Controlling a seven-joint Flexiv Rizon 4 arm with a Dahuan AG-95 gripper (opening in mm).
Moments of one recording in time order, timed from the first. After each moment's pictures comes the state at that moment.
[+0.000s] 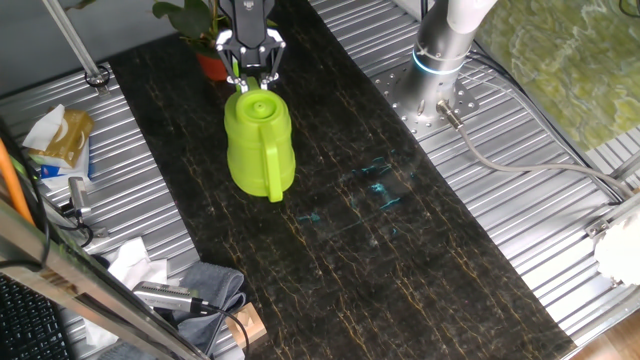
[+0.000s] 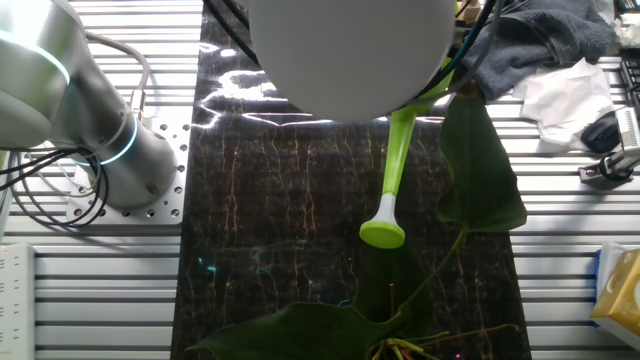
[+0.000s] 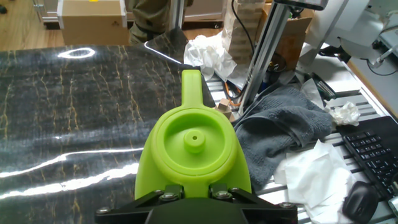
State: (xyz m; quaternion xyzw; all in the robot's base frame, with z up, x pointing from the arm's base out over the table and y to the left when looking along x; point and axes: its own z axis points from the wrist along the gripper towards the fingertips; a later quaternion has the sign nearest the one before) arm 0.485 0.043 0.328 -0.59 0.72 0.16 0.32
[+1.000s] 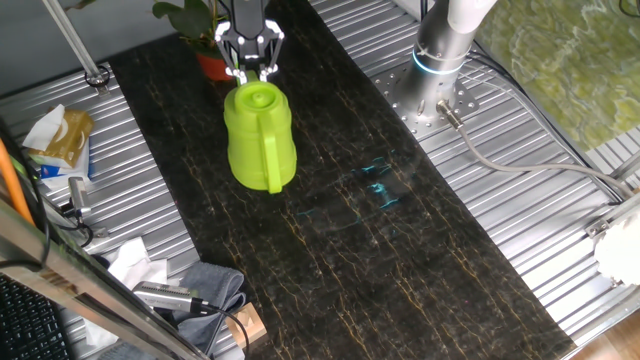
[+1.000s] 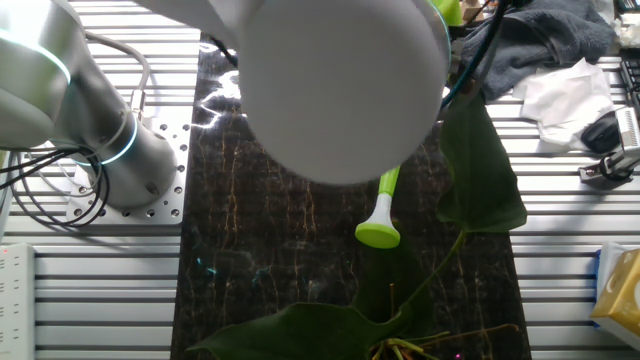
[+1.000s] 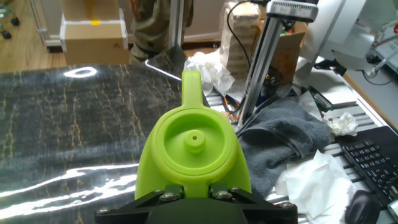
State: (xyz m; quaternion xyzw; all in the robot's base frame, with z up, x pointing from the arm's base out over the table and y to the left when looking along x) arm 0.480 0.032 0.343 -0.58 0.72 0.18 0.34
